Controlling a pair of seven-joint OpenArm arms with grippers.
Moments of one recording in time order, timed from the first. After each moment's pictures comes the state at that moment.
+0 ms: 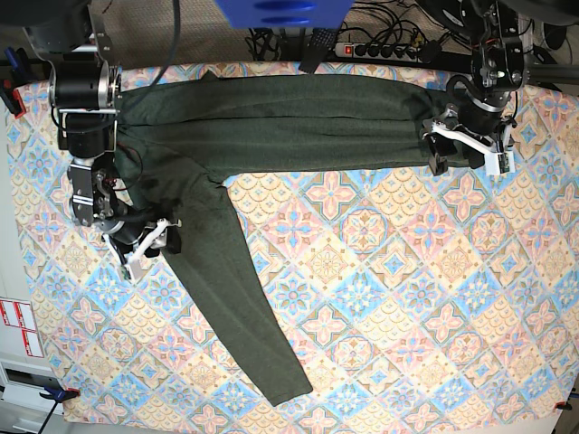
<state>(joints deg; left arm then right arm) 29.8 -13.5 -16.5 103.9 -31.0 -7.1 28.8 22.5 17.8 1.1 33.3 12.8 35.6 -14.4</state>
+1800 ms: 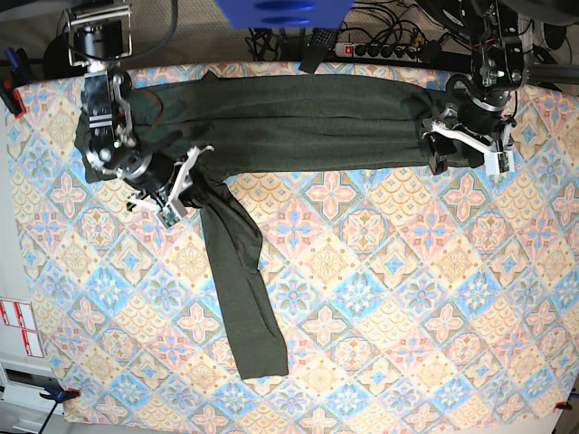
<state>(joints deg) 29.9 -13.4 -16.4 103.8 -31.0 -7.1 28.8 -6.9 16.9 -1.9 84.3 11.5 35.5 -26.5</state>
